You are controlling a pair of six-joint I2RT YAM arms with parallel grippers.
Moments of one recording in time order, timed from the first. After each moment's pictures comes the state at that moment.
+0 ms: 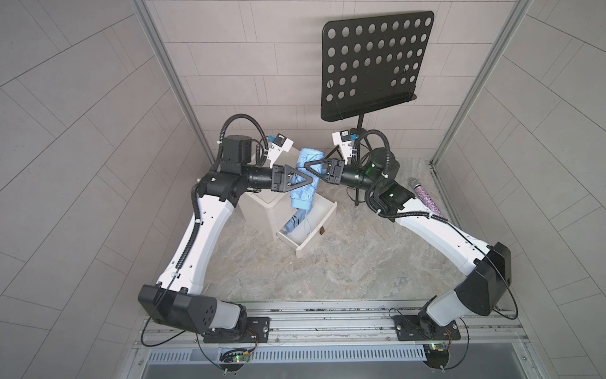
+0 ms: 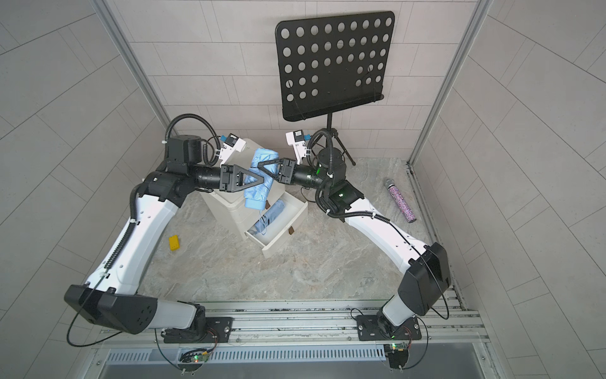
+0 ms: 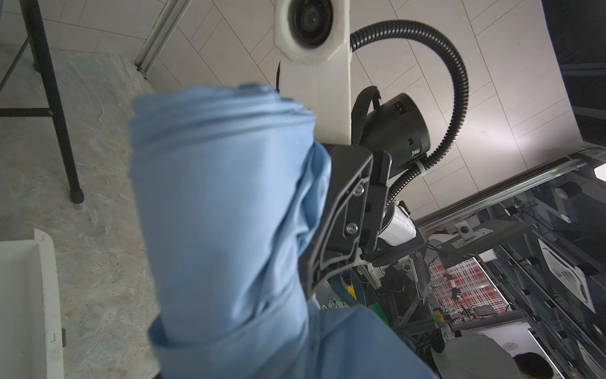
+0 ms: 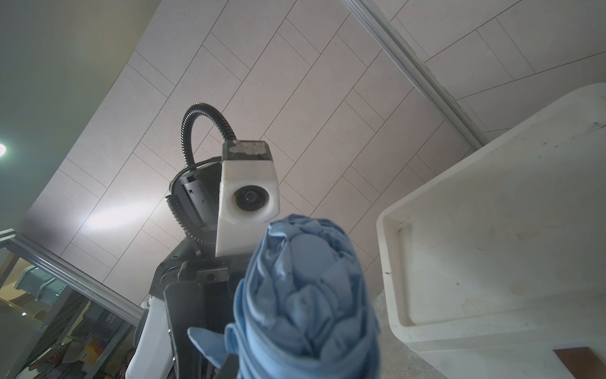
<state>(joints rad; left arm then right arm) -0.20 1.40 1.64 -0.74 1.26 -0.37 0.58 1.53 1.45 0.25 -0.66 0.97</state>
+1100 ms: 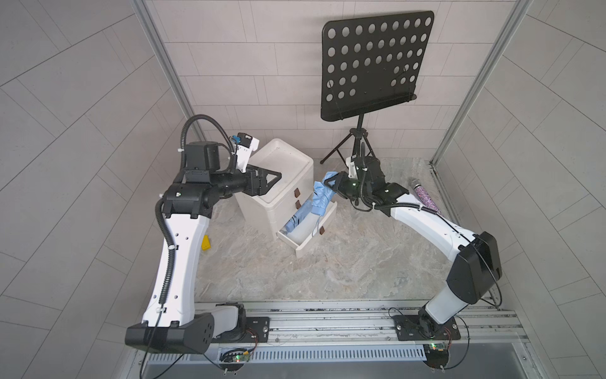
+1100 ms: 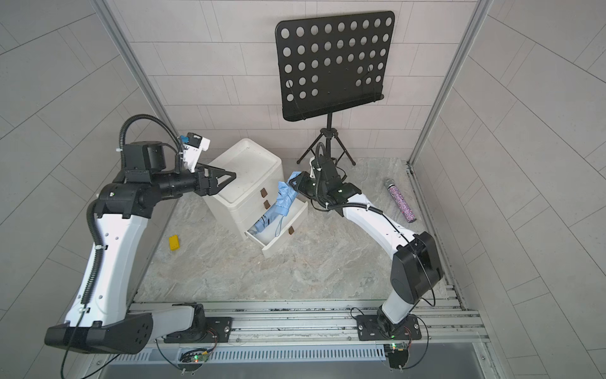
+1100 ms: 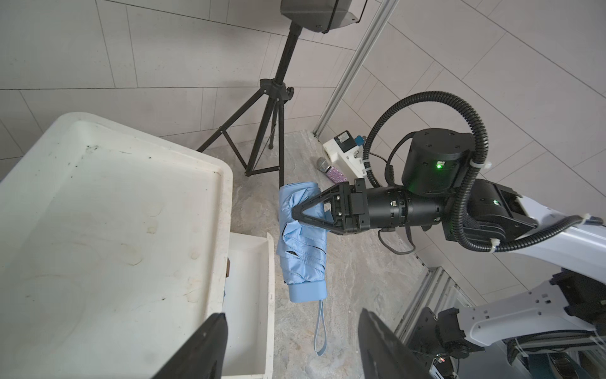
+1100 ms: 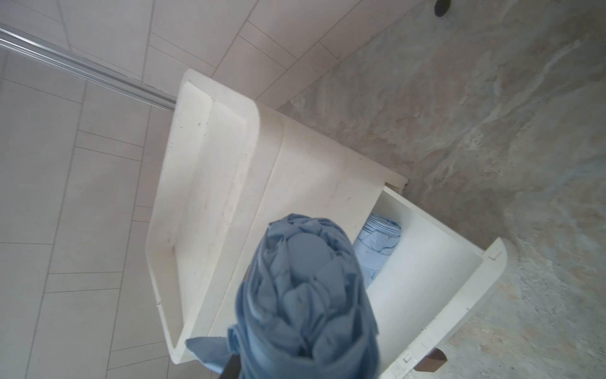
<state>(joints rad) -0.02 1.27 1.66 -0.94 0.77 -0.02 0.53 1.65 1.44 -0.31 -0.23 0.96</state>
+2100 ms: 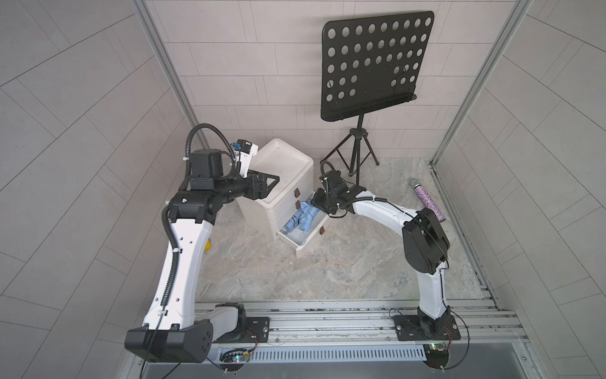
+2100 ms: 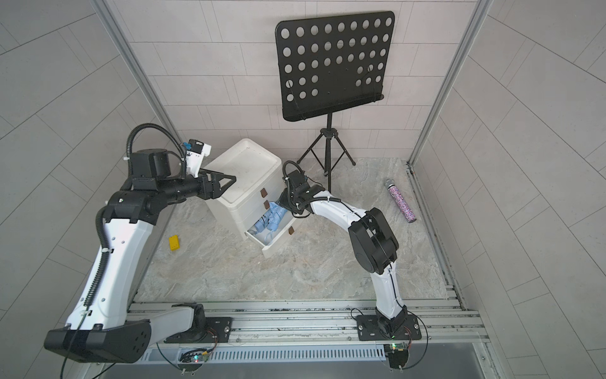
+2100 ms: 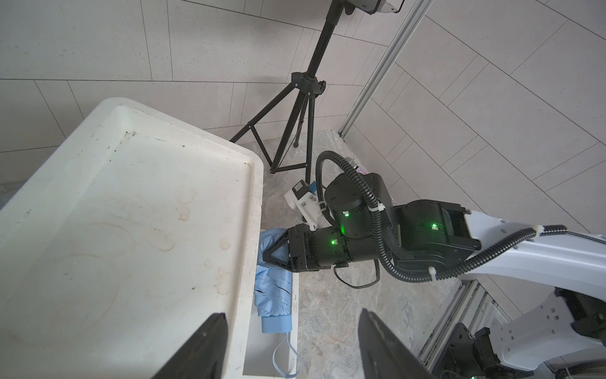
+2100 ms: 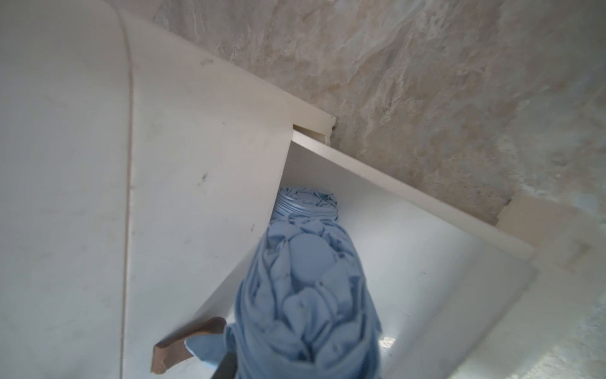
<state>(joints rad) -0.02 1.22 1.52 -0.83 0.70 -0.03 0.63 2.03 1.64 -0.45 -0.10 1.04</state>
